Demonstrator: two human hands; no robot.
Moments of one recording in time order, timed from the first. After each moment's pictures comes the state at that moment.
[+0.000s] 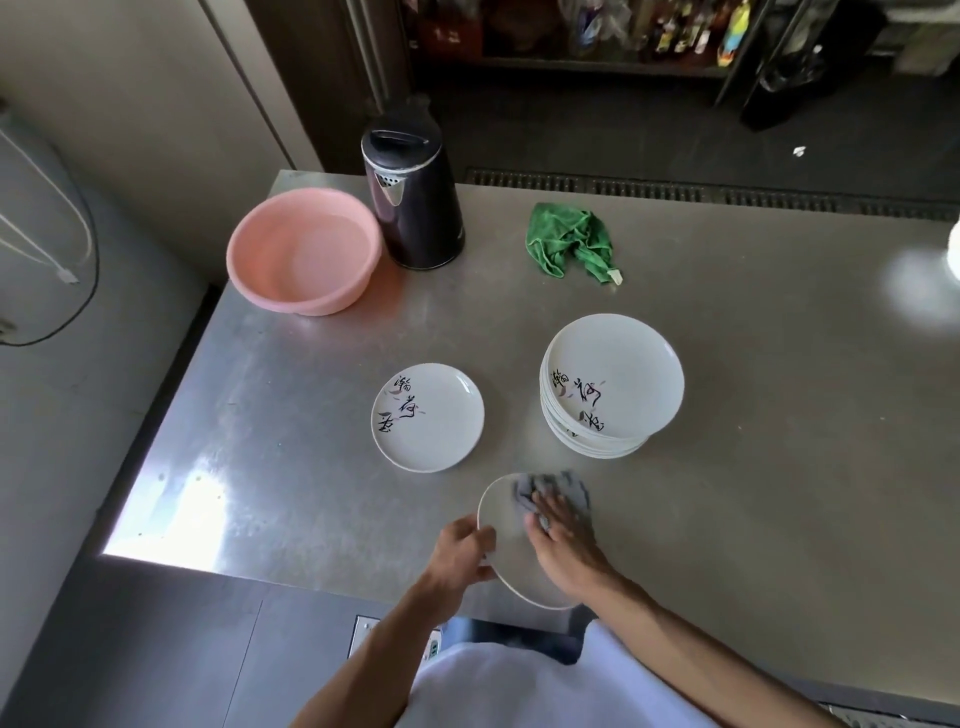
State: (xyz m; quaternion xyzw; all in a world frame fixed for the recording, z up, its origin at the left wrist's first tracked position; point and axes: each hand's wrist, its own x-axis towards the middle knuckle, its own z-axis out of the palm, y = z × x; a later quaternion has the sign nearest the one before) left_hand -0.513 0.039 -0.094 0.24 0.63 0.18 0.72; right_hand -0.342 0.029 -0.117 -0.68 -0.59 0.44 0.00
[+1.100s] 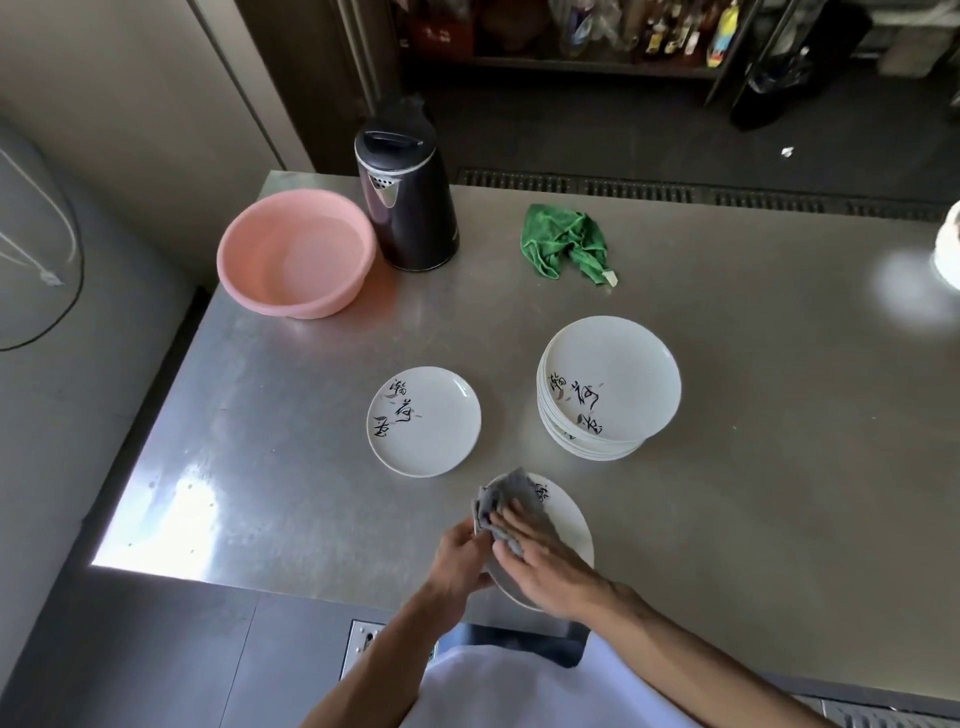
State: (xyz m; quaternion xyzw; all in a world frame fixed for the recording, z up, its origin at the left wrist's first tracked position) left_hand -0.511 0.038 -0.098 0.25 0.61 0.17 0.73; right_hand -0.360 0.021 -0.124 -0.58 -0.66 0.48 0.05
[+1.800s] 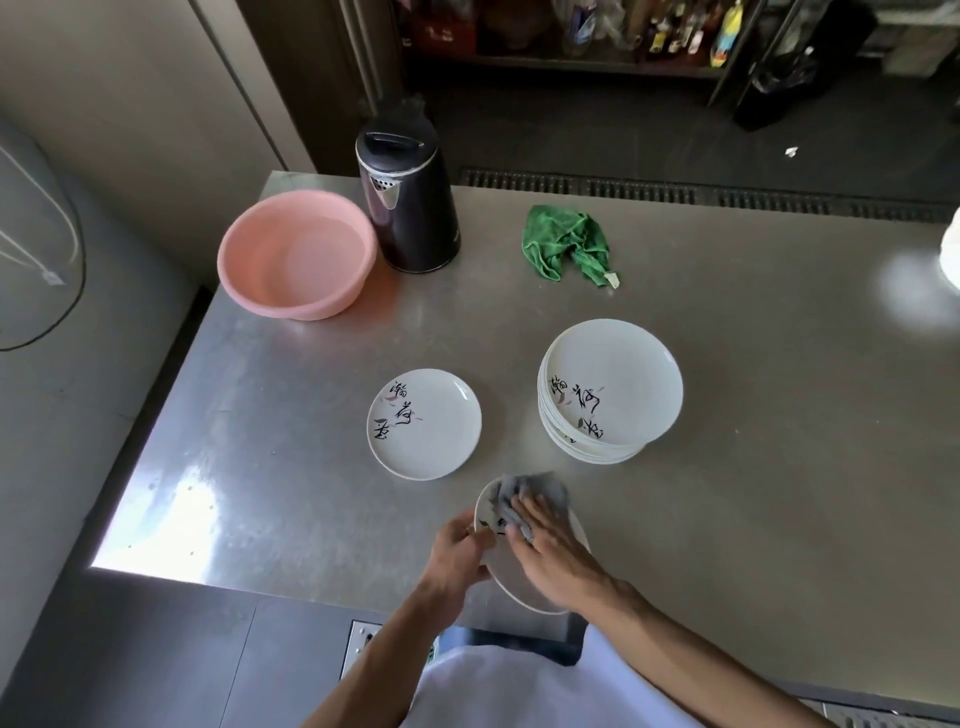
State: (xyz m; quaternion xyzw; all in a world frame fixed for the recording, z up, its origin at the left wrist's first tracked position) left_hand -0.512 0.046 -0.092 0.25 0.62 0.21 0.71; right_hand -0.352 0.032 -0.126 -0.63 -0.62 0.47 0.02
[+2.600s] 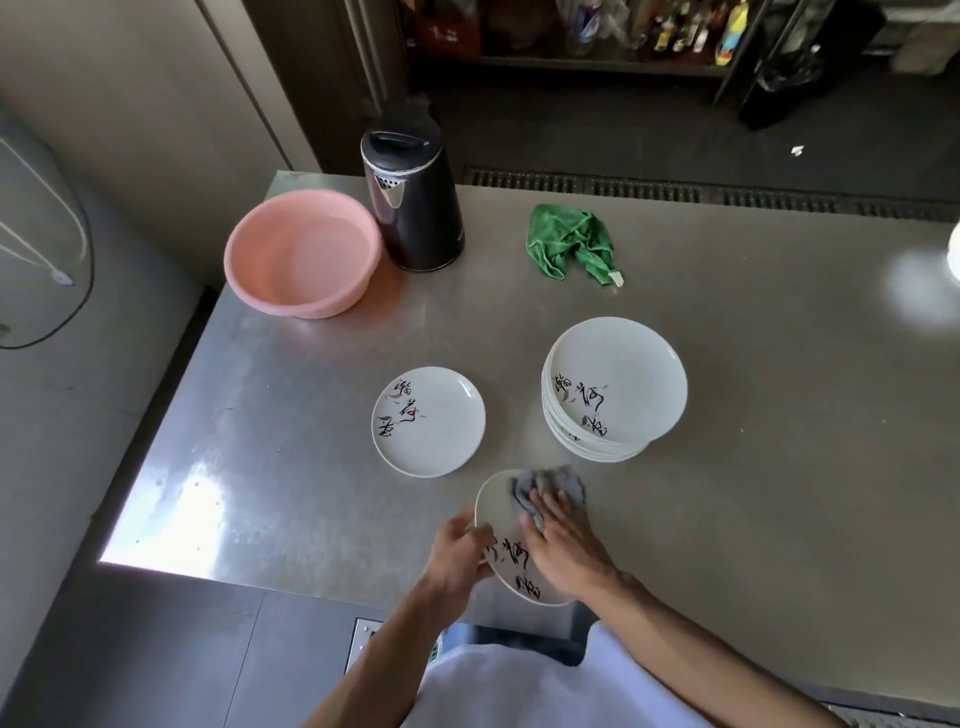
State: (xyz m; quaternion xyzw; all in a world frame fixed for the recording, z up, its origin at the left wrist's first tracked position) left_hand -0.514 0.044 -0.093 0.23 0.60 0.23 0.73; right_hand -0.346 0.040 -0.125 -0.66 -0.62 0.43 -0.03
